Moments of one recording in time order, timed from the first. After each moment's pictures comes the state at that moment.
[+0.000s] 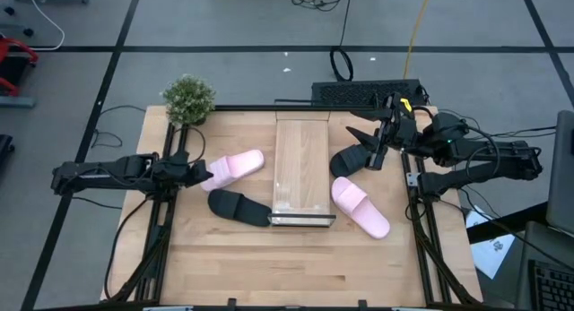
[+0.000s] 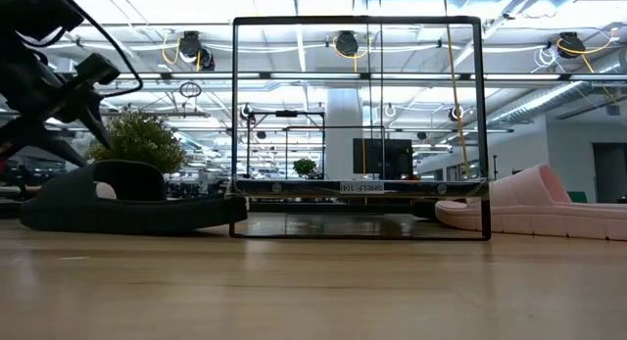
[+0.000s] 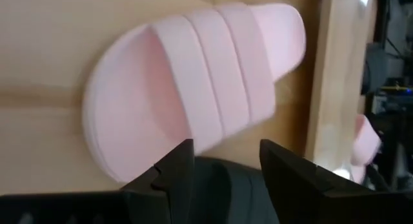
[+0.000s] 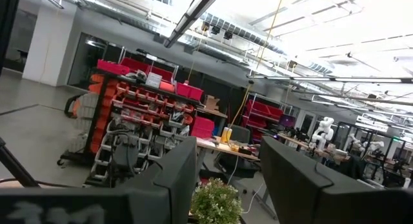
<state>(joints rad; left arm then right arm) 0.05 0.31 0.31 -0.82 -0.18 -1.60 -0.02 0.88 0.93 0.25 0.19 -0.36</state>
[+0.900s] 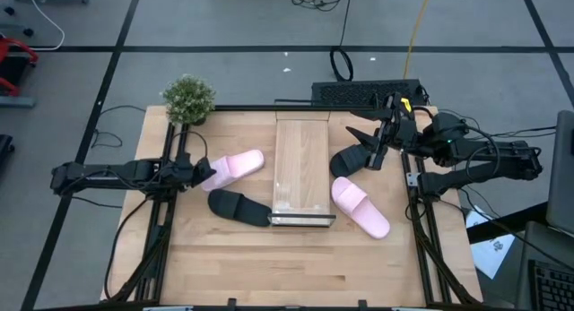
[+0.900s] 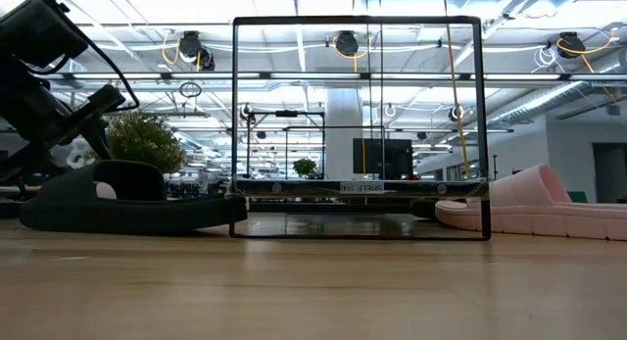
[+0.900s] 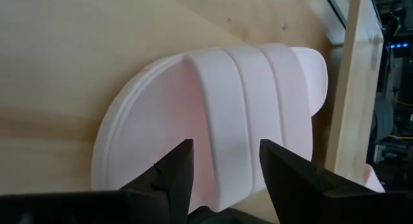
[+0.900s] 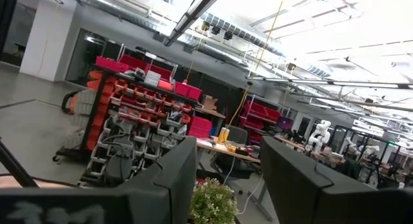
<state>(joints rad) 0.06 0.32 0.18 -0.68 -0.30 -1.71 -0.02 0.88 0.93 0.25 0.19 -0.39</state>
